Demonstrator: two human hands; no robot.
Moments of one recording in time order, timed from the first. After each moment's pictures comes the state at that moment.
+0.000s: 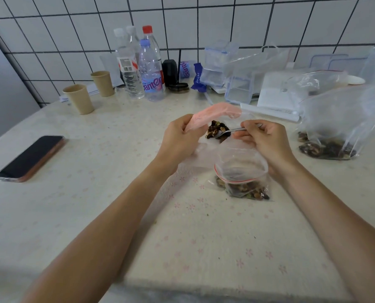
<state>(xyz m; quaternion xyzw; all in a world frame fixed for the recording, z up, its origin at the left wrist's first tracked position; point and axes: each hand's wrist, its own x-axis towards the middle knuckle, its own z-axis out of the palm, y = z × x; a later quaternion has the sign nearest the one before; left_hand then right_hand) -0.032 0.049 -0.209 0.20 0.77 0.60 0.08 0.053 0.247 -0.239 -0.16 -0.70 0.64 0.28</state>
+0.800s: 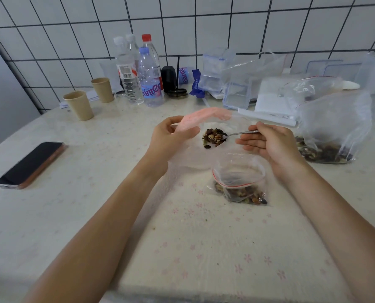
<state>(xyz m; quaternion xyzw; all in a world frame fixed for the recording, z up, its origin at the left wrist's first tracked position) -0.047 0.035 -0.203 0.13 0.71 0.68 0.11 0.063 0.253 -0.223 -0.21 -0.61 0.72 0.24</state>
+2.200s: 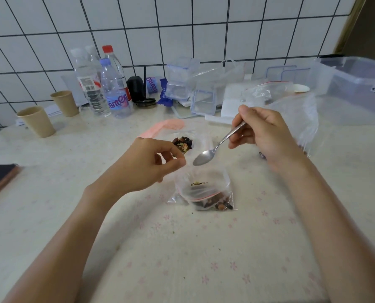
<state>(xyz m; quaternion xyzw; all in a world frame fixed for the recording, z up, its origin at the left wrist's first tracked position) -0.014 0.029 -0.183 0.45 0.82 0.35 0.05 0.115 0.269 -0.169 -0.09 -0.71 0.64 0.28</state>
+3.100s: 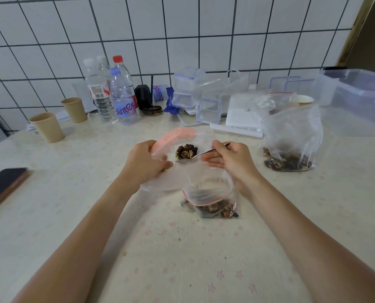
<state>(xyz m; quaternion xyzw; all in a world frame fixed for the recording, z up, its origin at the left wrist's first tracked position) -0.055 0.046 -0.206 0.18 0.87 0.45 0.06 0.056 0.241 -0.230 -0.19 -0.64 0.71 0.22</state>
